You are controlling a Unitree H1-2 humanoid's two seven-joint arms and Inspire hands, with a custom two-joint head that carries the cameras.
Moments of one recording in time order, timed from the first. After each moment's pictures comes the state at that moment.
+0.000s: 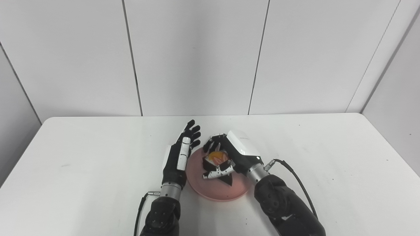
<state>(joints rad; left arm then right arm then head) -0.52 -0.20 -0.05 0.67 -0.01 -0.36 0.01 -0.51 -0.24 0.33 0.25 -0.66 -0.01 0.02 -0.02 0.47</state>
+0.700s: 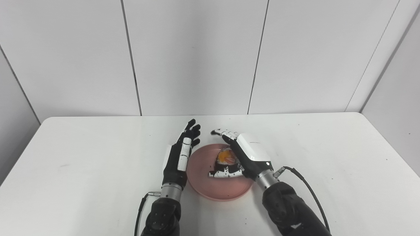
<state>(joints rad) -0.50 -0.21 -0.06 0.65 0.00 -0.37 0.01 -0.44 -0.26 0.30 0.14 -0.65 -0.01 -0.01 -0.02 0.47</state>
